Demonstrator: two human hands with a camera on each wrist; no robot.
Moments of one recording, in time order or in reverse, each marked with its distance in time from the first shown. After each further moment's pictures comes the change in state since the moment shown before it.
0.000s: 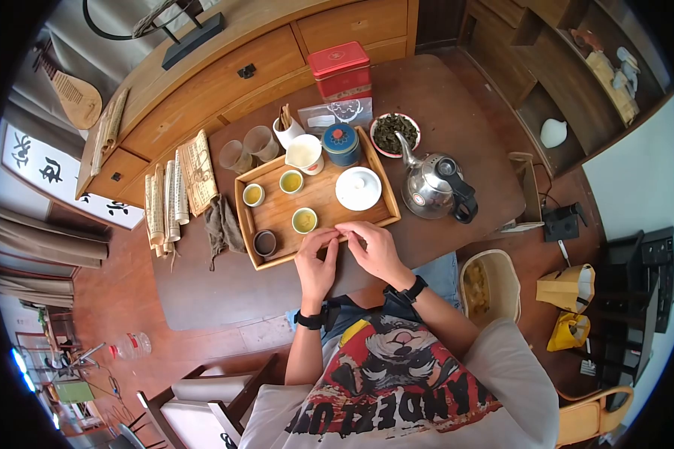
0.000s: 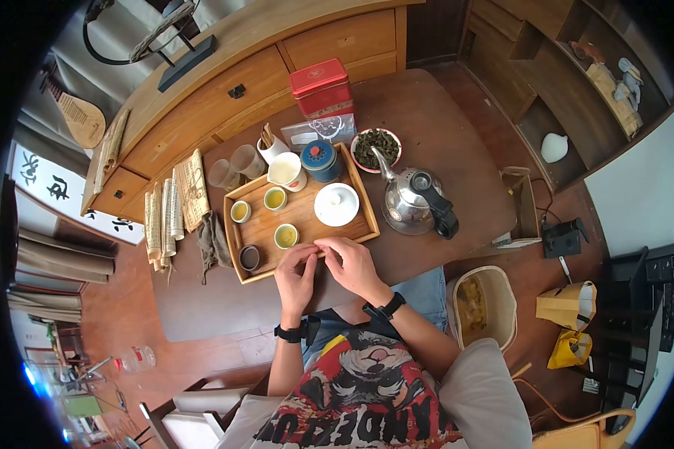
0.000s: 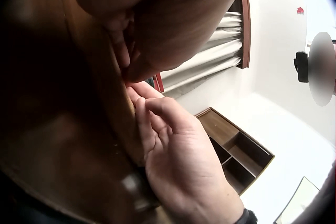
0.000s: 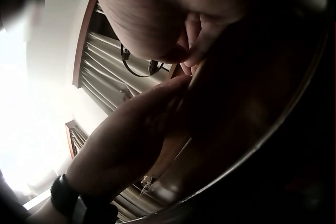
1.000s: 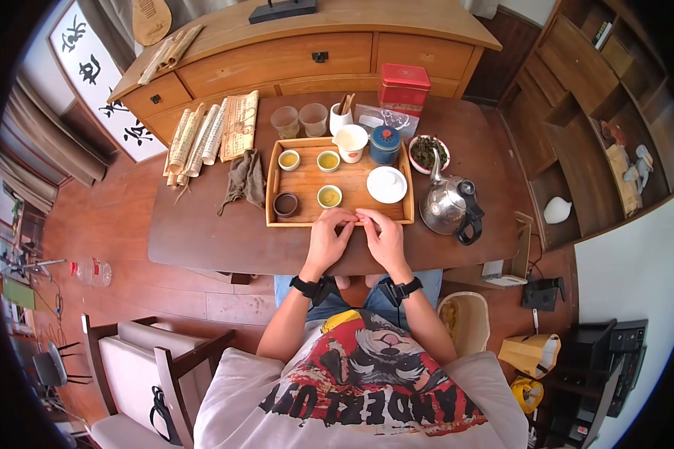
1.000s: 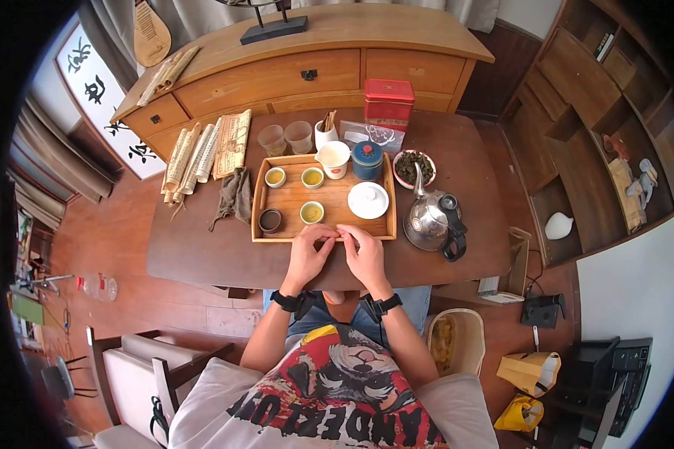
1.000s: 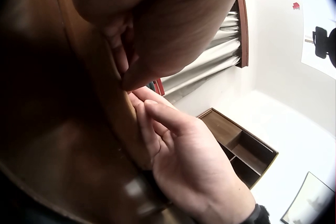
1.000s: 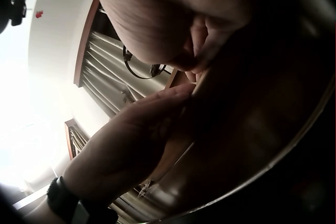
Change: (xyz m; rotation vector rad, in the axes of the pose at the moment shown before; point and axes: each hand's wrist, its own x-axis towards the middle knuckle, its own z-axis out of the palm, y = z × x) left_hand -0.002 -0.009 0.001 -0.003 0.052 0.099; right_hand 0.002 0.008 0.002 0.013 -0.065 0.002
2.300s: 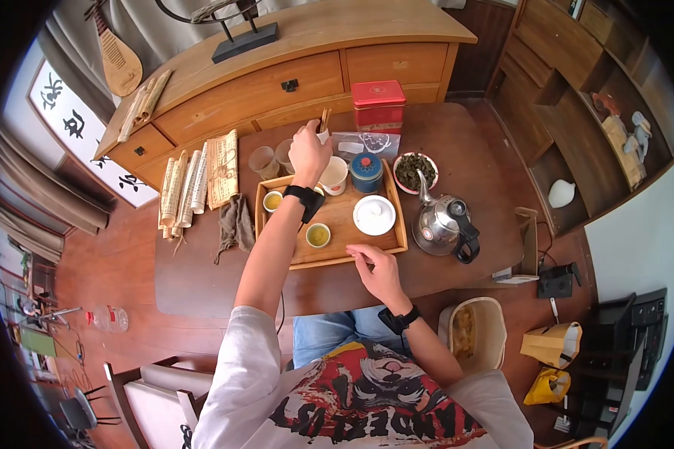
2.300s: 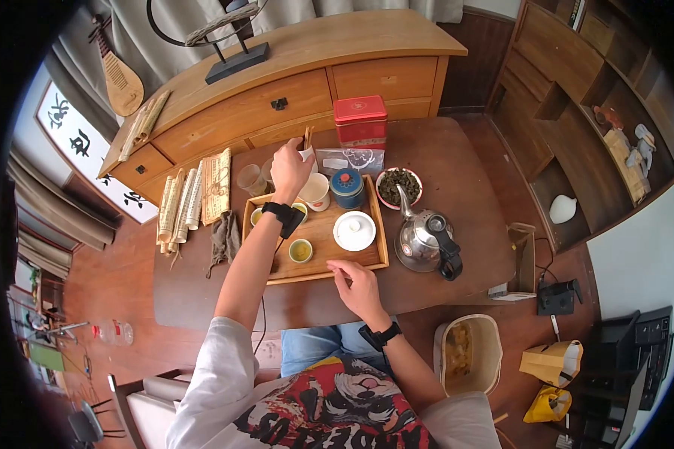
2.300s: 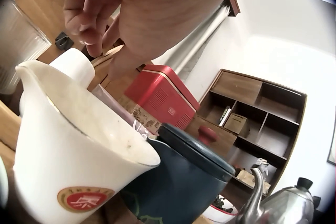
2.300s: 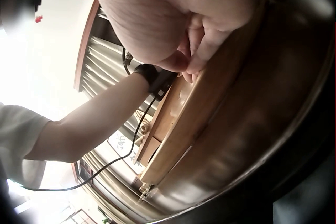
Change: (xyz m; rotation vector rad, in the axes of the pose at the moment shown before) left_hand 0.274 -0.011 0.003 0.588 0.148 -0.082; right_hand -0.002 -0.007 0.000 0.077 0.043 0.058
